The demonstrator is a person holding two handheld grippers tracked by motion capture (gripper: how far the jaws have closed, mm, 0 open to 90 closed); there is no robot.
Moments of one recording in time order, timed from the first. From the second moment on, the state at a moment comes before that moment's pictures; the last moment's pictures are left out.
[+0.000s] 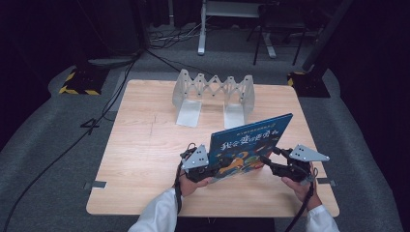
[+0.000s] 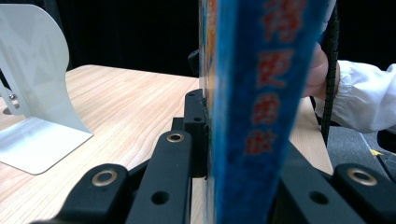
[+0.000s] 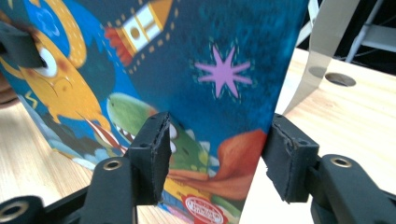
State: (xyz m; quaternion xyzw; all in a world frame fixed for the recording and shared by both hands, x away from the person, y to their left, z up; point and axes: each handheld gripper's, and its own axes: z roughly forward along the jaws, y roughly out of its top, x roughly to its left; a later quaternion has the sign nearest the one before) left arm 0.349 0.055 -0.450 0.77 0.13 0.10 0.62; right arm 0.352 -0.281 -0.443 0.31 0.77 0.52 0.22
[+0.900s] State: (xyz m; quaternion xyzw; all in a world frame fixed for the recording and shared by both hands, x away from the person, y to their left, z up) left arm 0.353 0.075 -0.428 0.77 0.17 0.17 0.59; right arm 0.359 -0.303 -0.481 0.37 0.81 0.42 0.18
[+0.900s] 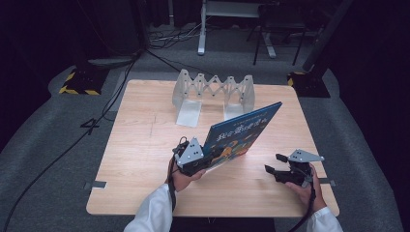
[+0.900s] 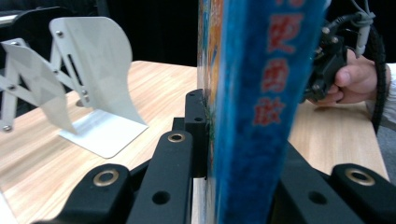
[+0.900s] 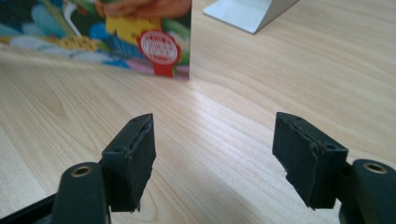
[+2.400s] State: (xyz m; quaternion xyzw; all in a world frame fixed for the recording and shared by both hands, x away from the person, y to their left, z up) left arm 0.376 0.154 -0.389 0.75 0.26 0.32 0.52; right arm 0.365 -0.302 -0.498 0.38 0.83 0.37 0.16
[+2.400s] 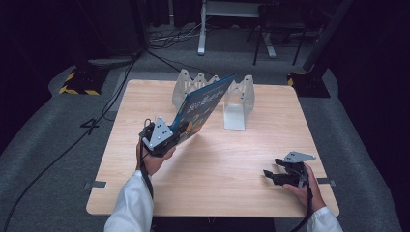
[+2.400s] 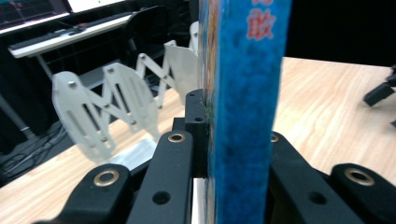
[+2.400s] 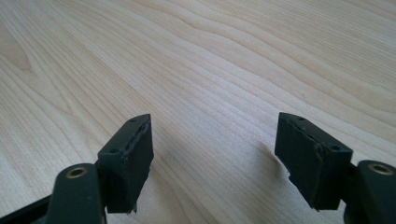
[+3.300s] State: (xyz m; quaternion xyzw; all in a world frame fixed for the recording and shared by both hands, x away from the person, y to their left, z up) left arm 0.411 0.177 -0.422 0.65 0.39 0.33 0.56; right arm 0.365 -0.300 -0.500 0.37 0.84 0.36 0.16
